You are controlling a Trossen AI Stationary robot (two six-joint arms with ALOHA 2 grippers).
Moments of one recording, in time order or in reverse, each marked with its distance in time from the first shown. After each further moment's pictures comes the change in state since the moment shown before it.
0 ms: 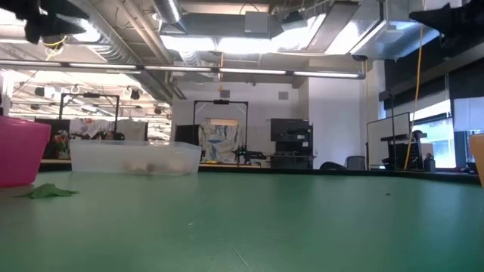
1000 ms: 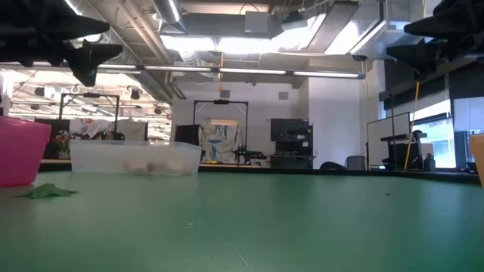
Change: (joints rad) left arm -0.159 -0.030 -0.677 0.884 0.417 0.089; right arm 0.000 -0.009 -0.341 0.282 -0.160 -0.010
